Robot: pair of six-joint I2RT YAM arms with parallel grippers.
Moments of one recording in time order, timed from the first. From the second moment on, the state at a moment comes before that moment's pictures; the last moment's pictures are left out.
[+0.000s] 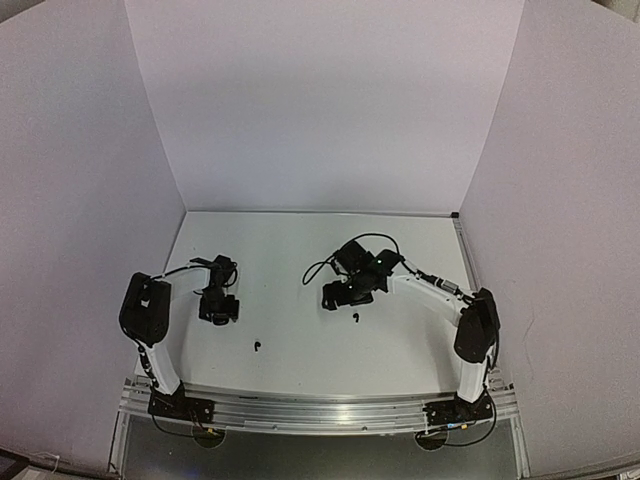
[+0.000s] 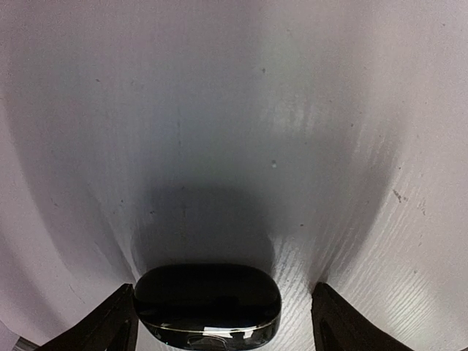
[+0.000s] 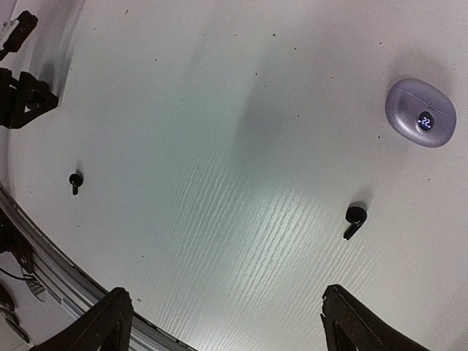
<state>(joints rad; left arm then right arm) -0.35 1.89 1.19 -0.91 -0.02 -0.40 0.81 1.94 1.71 -0.92 -0.15 0.50</state>
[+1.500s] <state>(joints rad) -0.68 0.96 0.91 -0.39 0.08 0.27 1.02 2.08 2.10 -0.67 -0.29 0.45</state>
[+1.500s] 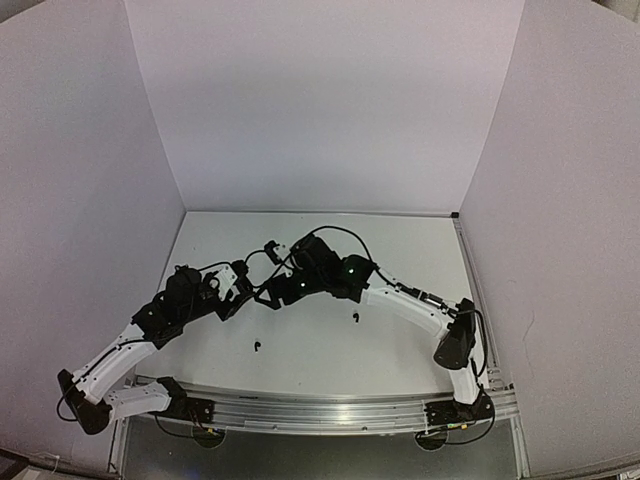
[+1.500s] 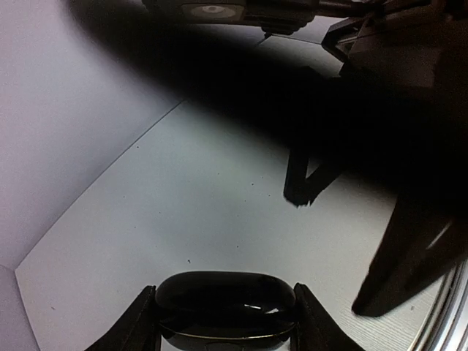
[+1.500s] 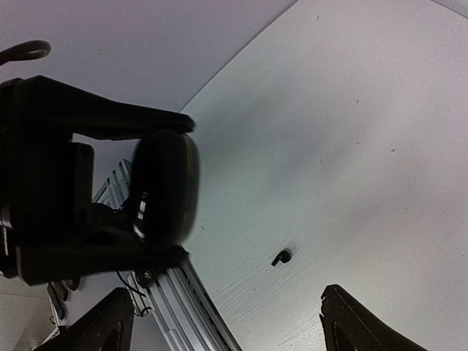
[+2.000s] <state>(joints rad) -0.74 0.91 0.81 -0.21 0.03 0.53 1.06 2.07 1.97 -0.48 -0.29 0.52</state>
